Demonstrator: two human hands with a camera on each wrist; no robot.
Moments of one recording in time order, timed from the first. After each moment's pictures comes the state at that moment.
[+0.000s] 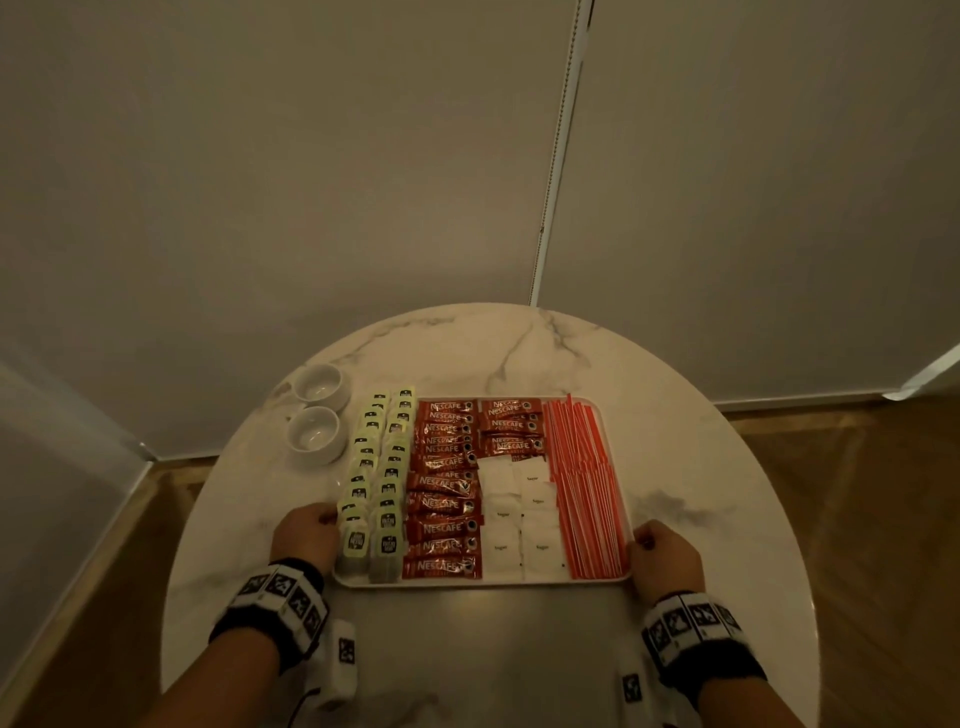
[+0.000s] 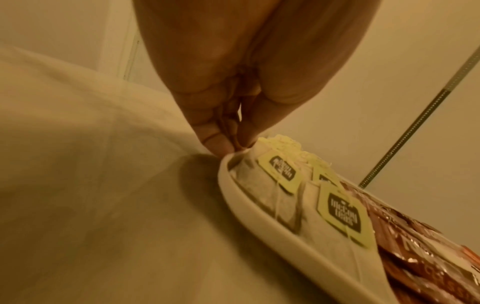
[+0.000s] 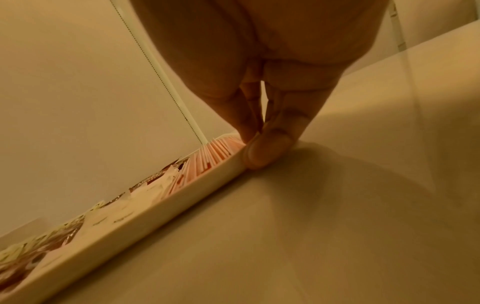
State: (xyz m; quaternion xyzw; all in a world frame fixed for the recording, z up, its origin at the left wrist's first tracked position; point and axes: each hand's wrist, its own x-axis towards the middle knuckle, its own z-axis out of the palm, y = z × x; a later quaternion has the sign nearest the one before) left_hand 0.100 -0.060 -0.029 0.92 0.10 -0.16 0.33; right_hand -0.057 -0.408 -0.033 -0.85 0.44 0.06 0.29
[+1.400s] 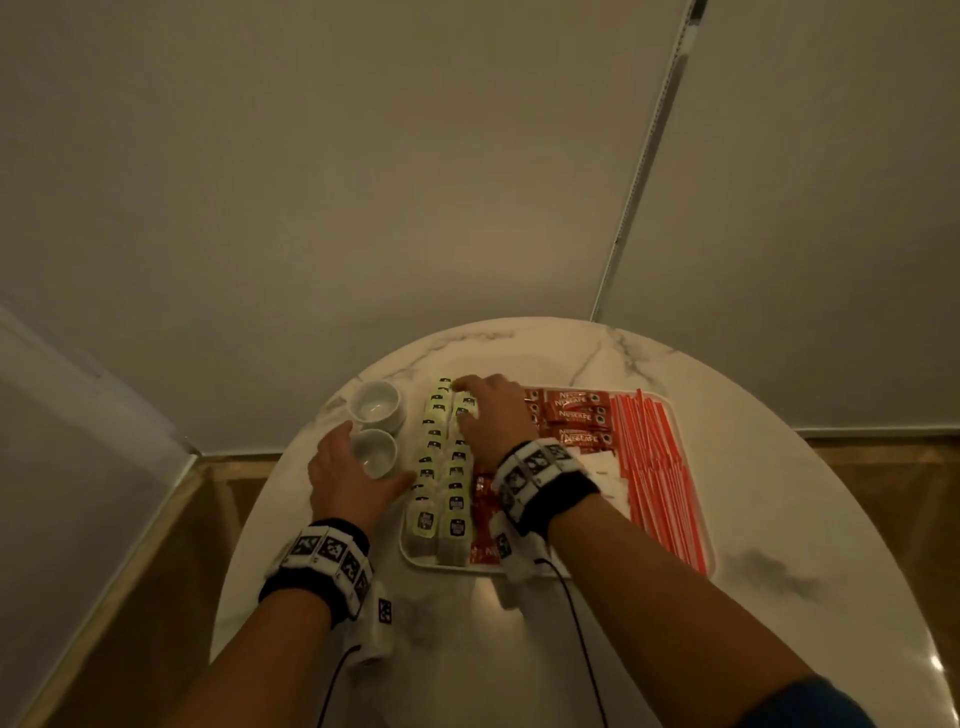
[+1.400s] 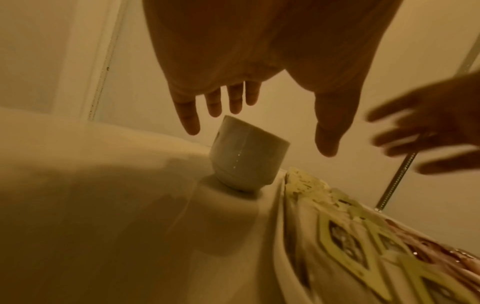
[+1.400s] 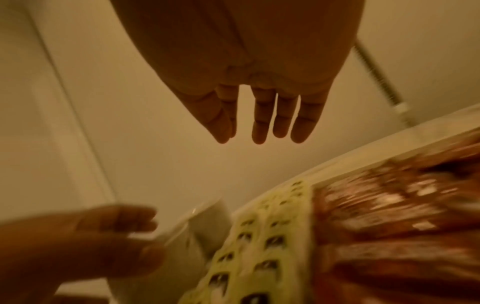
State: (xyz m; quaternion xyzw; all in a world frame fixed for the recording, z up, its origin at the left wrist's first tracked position) left_hand 0.190 -0.057 -0.013 0.93 0.09 -0.05 0.36; right_hand 0.196 -0.248 0.028 -0.95 0.05 -0.02 0.32
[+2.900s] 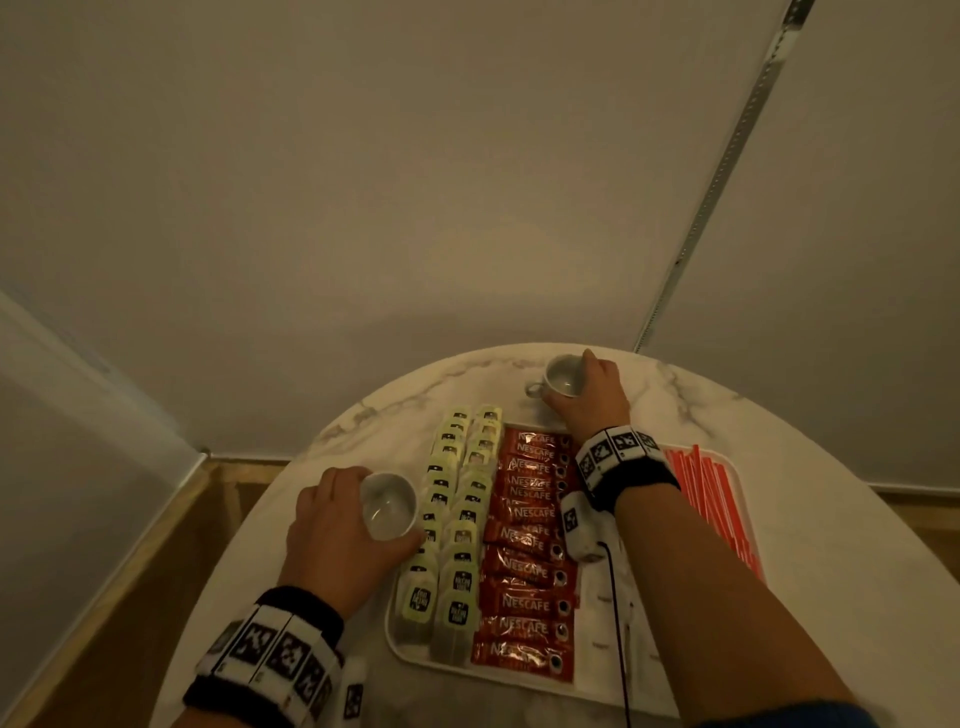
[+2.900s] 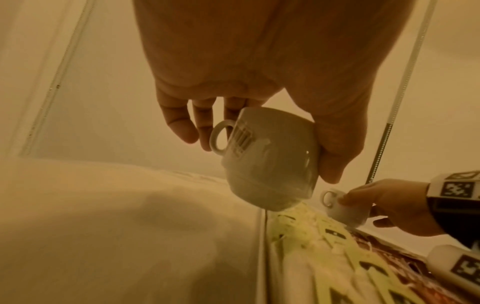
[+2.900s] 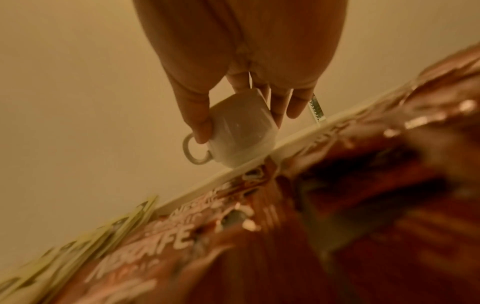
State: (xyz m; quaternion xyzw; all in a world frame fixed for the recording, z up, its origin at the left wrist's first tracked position) left_hand 0.201 -0.066 -0.008 0.96 0.00 -0.03 0.26; right_hand 0.311 -0.365 -0.043 -0.93 0.20 -0.05 0.31
